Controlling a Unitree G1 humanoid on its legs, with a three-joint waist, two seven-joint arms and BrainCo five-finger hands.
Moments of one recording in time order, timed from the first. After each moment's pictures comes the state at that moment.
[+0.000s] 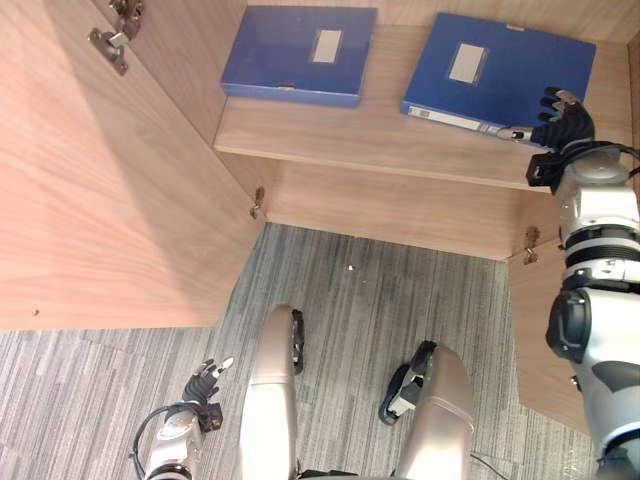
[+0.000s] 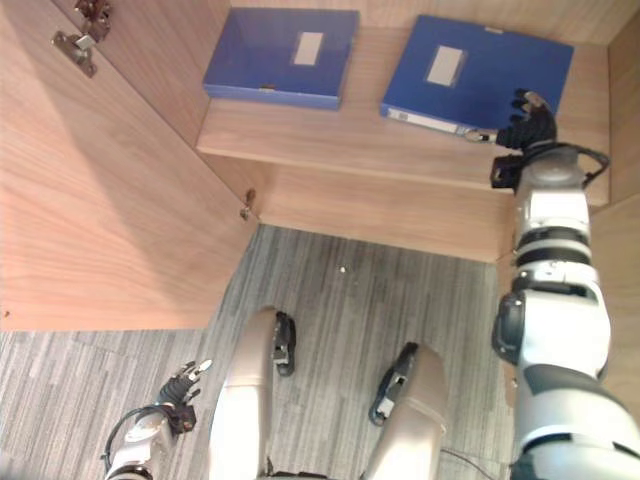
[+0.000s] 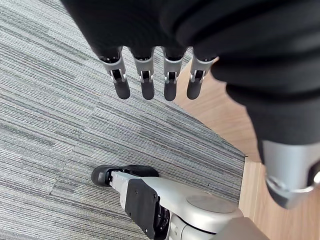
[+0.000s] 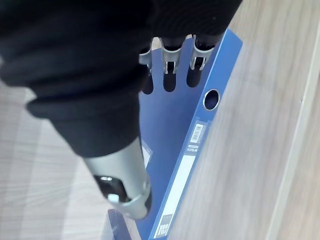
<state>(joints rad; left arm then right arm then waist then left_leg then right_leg) -0.04 0.15 0.26 0.80 -0.11 -0.01 -0.06 -1.09 -0.59 -0.18 0.93 -0.02 0.16 0.01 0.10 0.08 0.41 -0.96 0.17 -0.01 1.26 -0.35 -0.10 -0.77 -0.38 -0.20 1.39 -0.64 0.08</state>
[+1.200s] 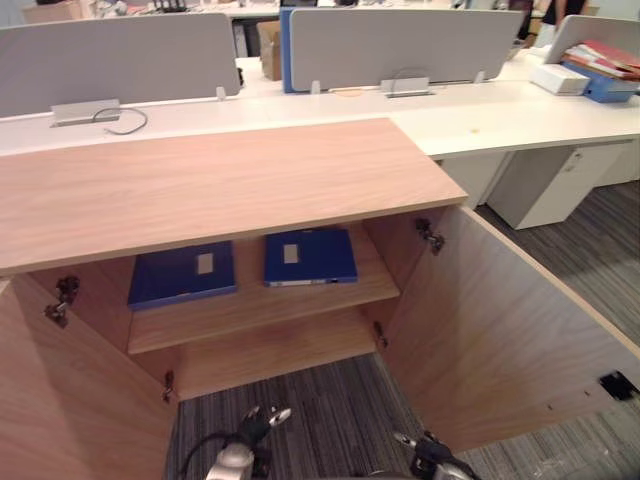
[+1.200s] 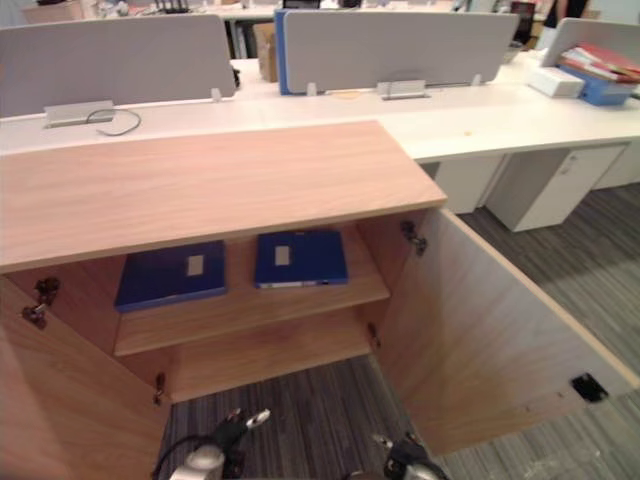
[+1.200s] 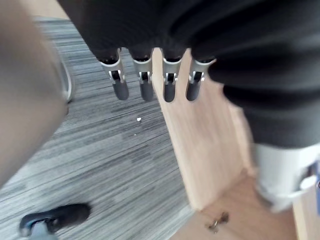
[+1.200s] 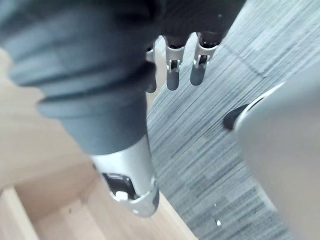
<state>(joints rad) -0.01 0.04 0.04 1.07 0.00 -0.03 0.11 0.02 0.00 -0.44 1.11 0.11 0.03 -0.09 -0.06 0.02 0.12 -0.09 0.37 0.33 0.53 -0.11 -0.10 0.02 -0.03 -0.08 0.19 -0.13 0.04</state>
